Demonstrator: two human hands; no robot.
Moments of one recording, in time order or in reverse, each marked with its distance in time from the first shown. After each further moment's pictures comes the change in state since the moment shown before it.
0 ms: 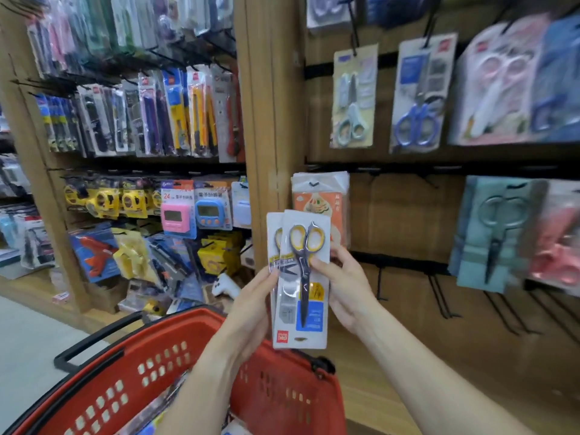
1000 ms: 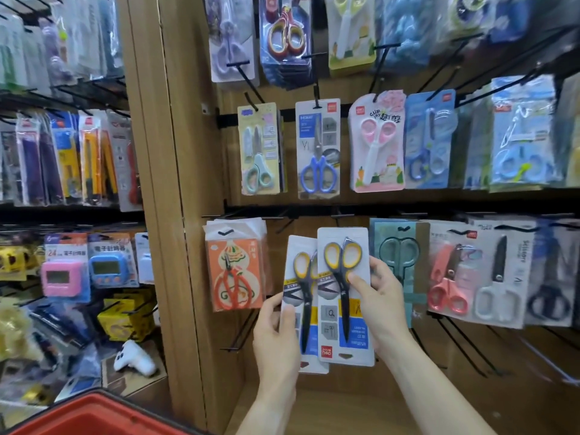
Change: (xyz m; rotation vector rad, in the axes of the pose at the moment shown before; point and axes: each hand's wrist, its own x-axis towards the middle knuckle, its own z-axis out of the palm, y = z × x) left_hand 0.044 -0.058 0.184 0.170 0.294 0.216; right_hand 0.004 -0.099 -0.150 -0.346 0.458 -0.414
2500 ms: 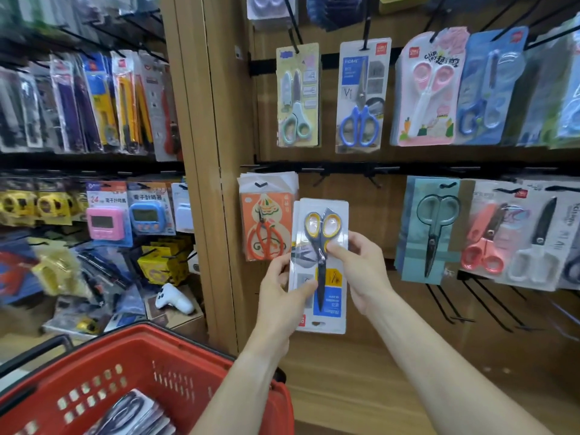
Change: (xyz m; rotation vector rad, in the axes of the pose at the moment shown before) left_hand -0.004 0.024 -0.070 0.056 -0.215 -0.136; right_hand -0.041 0.009 0.069 0.037 -0.129 0.202
